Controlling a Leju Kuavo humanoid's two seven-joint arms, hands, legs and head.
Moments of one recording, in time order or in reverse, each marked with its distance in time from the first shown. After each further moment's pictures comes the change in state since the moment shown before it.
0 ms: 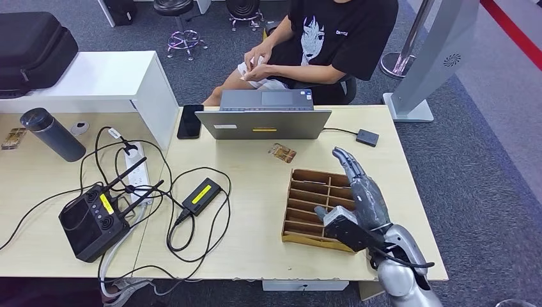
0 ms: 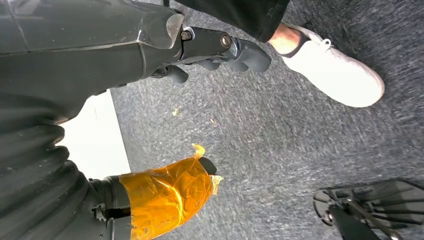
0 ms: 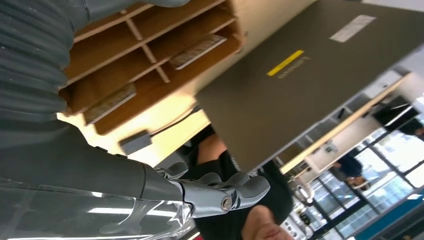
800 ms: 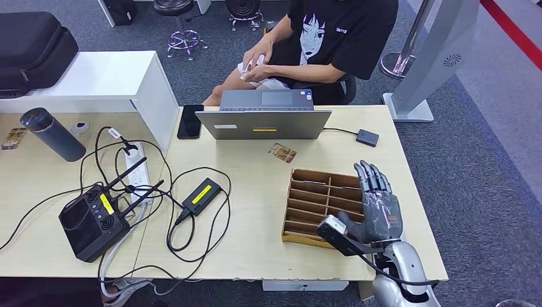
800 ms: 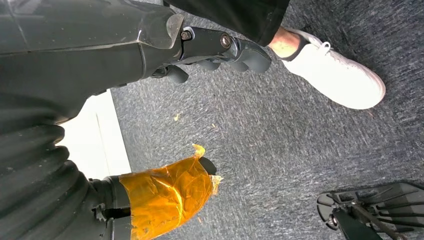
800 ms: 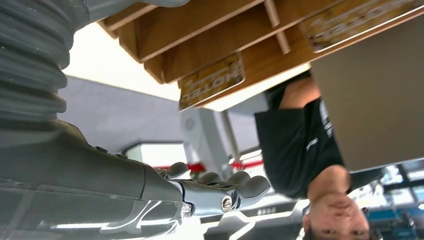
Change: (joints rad) left arm -0.006 0.000 0.000 0.000 -0.032 0.000 0.000; right arm 0.040 -0.013 -0.001 0.155 0.470 -0.347 0.212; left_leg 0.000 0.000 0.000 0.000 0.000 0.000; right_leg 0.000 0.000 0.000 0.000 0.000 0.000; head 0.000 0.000
